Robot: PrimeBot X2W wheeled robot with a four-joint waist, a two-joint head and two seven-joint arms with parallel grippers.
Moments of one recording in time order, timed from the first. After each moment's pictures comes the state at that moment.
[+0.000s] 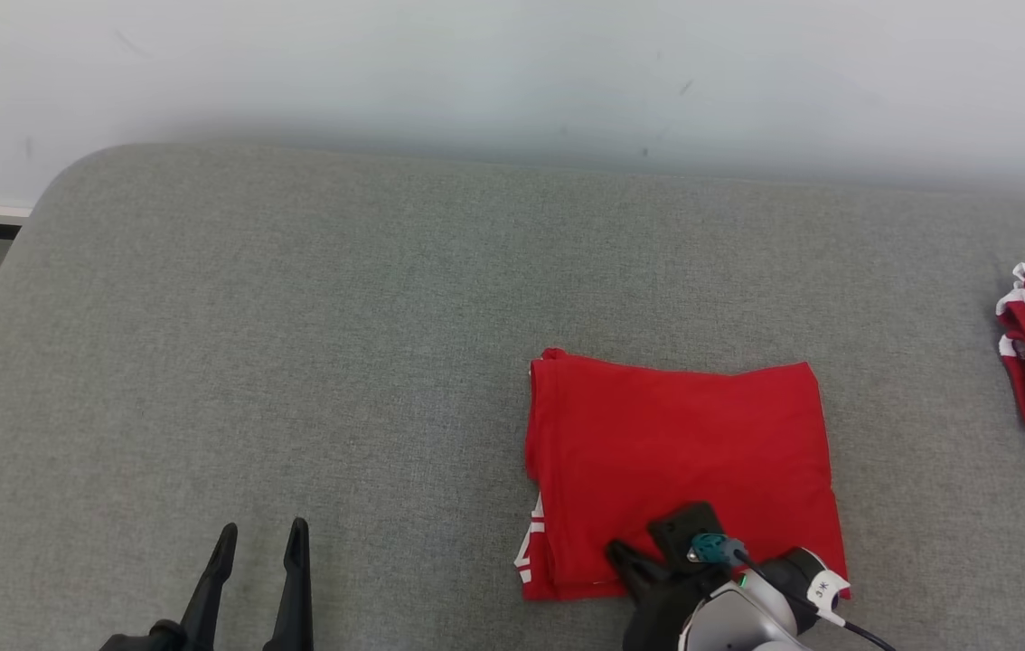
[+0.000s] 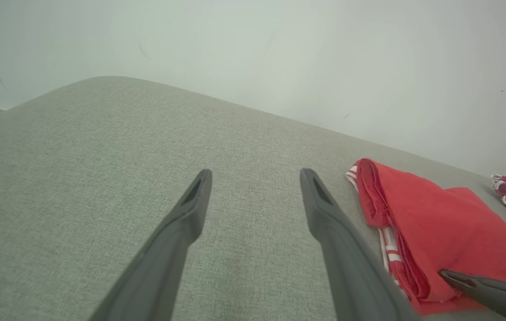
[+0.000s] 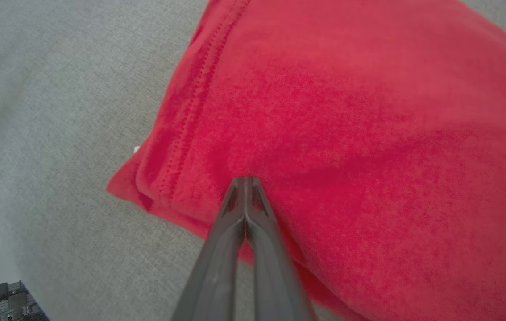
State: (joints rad) left arm 0.05 0.14 -0.14 0.07 -0.42 -0.08 -0.24; right arm -0.20 -0.05 0.38 0.37 0.09 0.13 0.31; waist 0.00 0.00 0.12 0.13
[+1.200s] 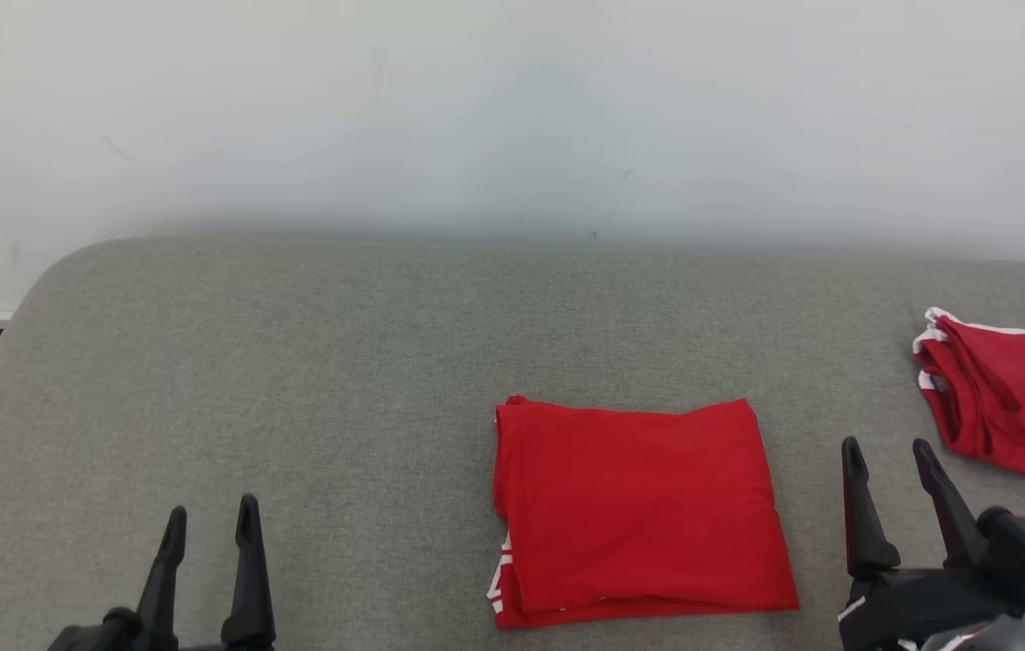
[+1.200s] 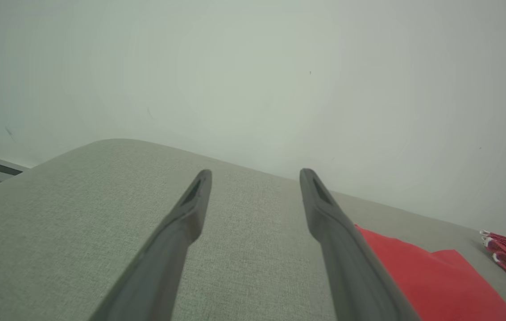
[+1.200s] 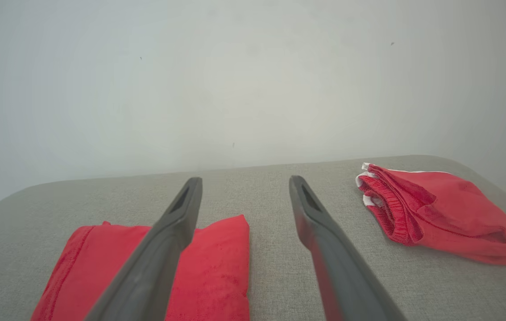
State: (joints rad) left arm 0.02 0.08 -0.02 0.09 -0.38 -0.10 -0.26; right arm -0.01 -0.05 -0.08 0.05 0.18 0.13 -0.02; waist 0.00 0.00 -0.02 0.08
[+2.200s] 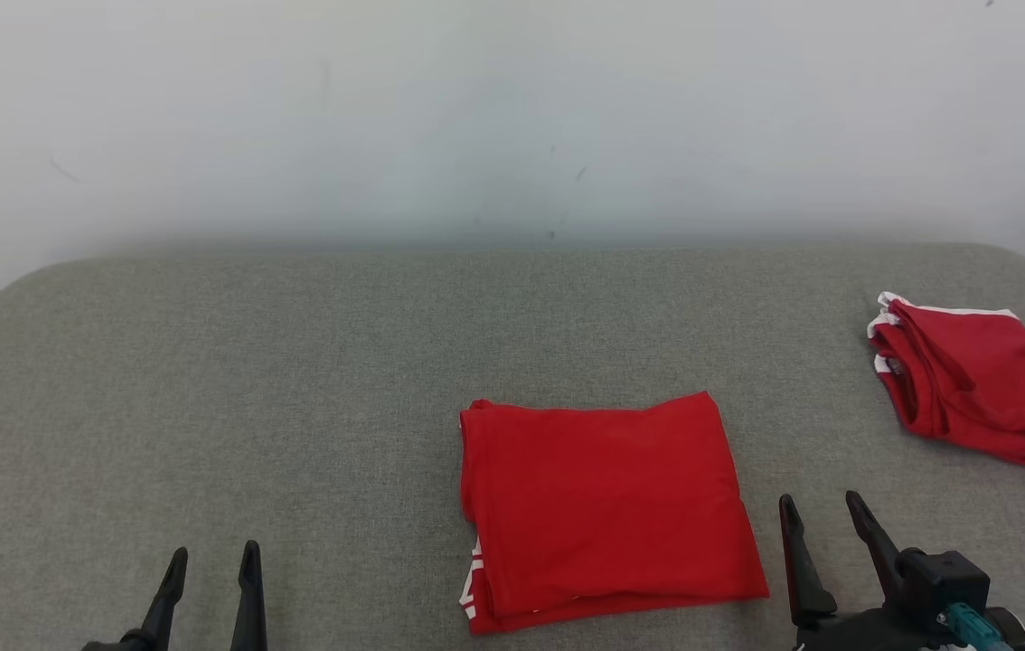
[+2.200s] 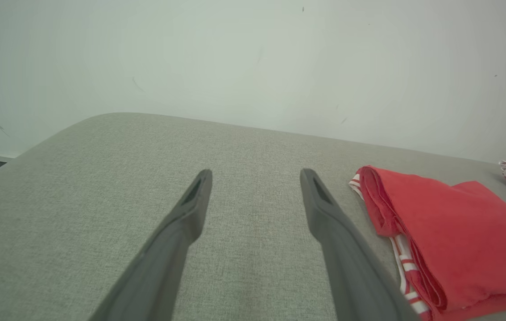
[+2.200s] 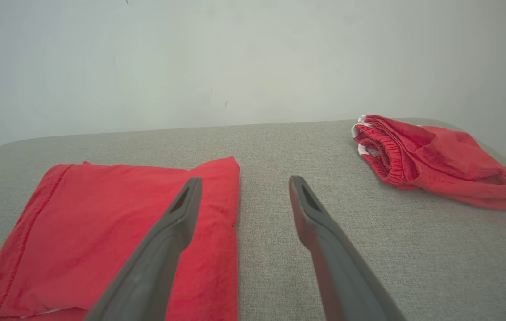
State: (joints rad) left arm 0.02 0.11 0.00 0.24 -0.28 -0.13 -0.26; right arm -0.04 -0.05 -0.01 0.30 0.11 0.13 -0.18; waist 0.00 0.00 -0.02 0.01
